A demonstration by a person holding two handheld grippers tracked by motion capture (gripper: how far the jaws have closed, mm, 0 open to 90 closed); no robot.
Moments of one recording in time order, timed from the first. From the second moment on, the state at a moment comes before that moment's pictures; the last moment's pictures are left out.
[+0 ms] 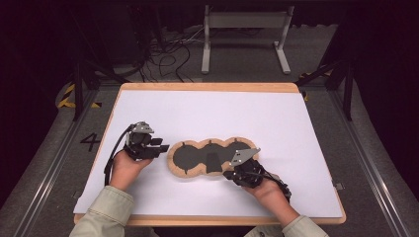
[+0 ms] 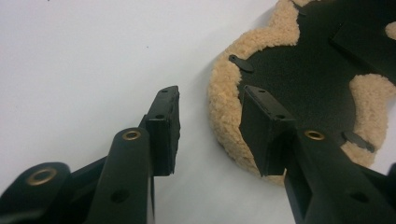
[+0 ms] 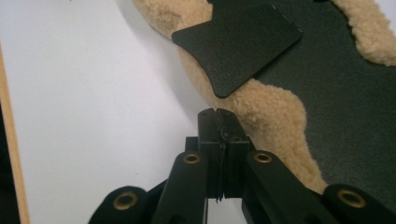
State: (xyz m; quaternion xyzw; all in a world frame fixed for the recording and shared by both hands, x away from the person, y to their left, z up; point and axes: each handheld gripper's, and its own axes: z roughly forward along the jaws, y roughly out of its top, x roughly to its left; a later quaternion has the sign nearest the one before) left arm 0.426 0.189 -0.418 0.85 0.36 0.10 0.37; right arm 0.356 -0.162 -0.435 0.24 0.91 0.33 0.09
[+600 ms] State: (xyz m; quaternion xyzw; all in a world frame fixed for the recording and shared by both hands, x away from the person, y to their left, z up) left arm 0.421 0.198 -0.423 0.83 0.40 0.07 0.39; right arm 0.366 -0.164 -0.422 0.25 0.89 0.38 0.09
